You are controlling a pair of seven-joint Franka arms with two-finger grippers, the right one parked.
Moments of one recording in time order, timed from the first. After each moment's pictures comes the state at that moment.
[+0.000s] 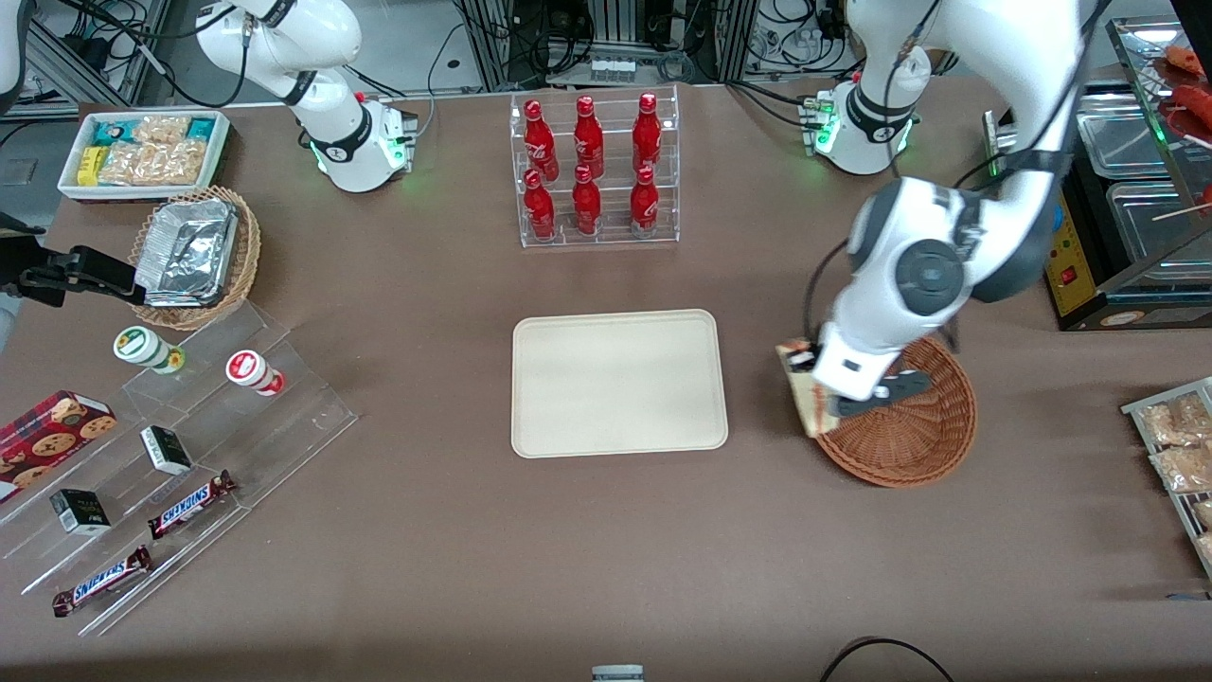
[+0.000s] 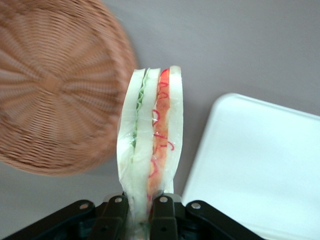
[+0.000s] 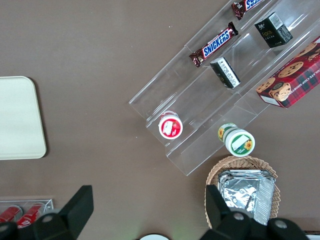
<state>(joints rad) -0.30 0.30 -0.13 -1.83 -0.03 2.03 -0.69</state>
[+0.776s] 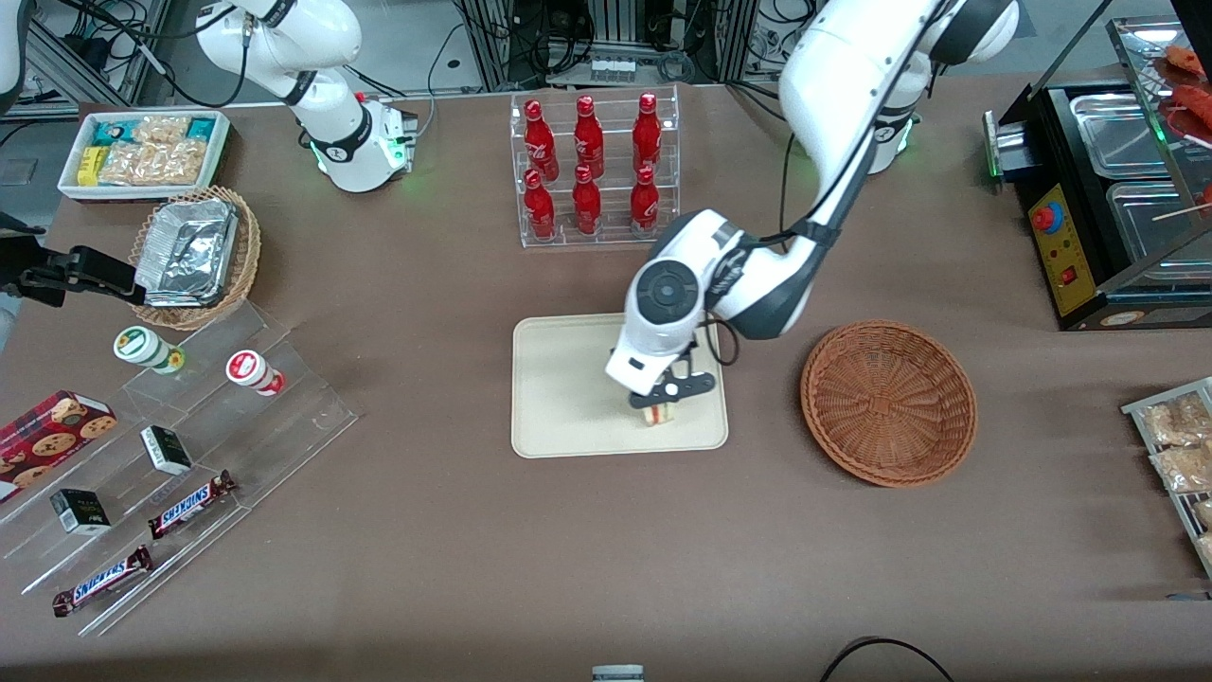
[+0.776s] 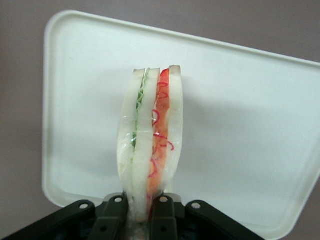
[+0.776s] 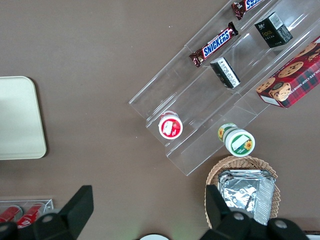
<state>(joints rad) -0.63 0.67 -0.13 -1.47 -0.03 2.06 -0.95</state>
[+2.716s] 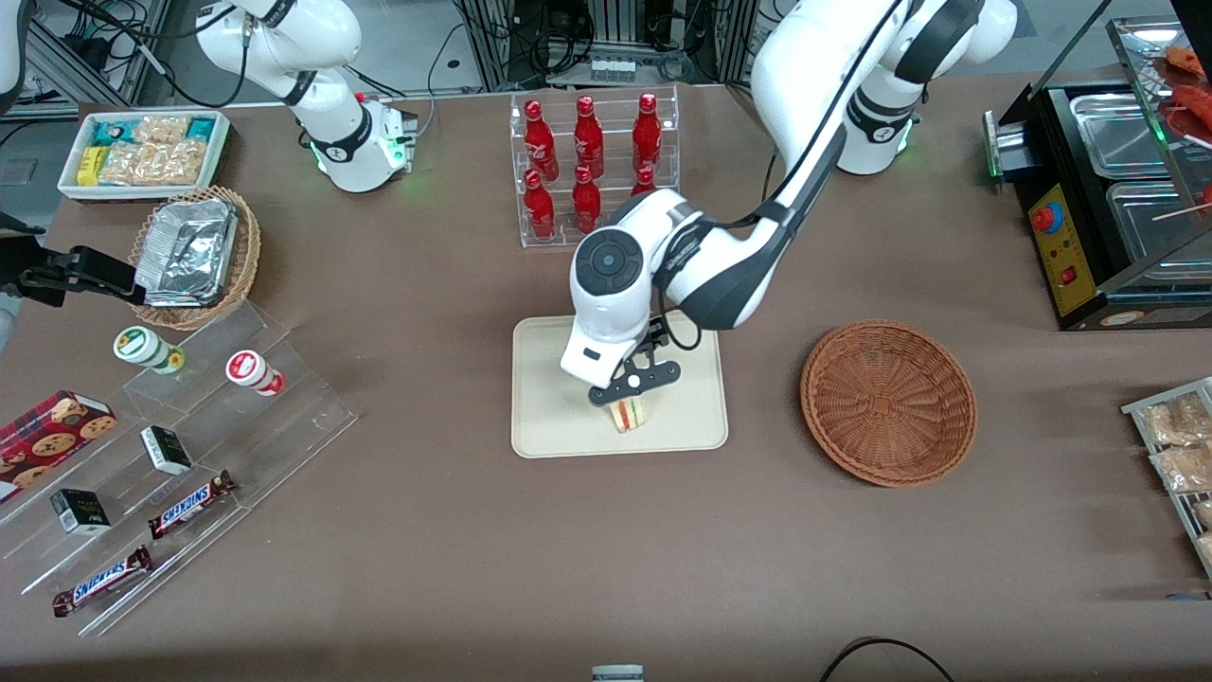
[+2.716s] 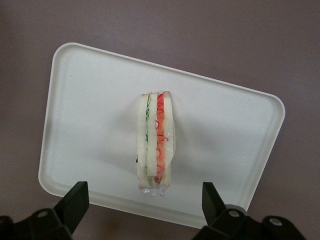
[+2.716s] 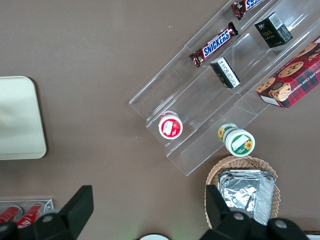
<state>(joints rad) -0.67 0.70 -0.11 -1.21 0.03 1.87 -1.03</state>
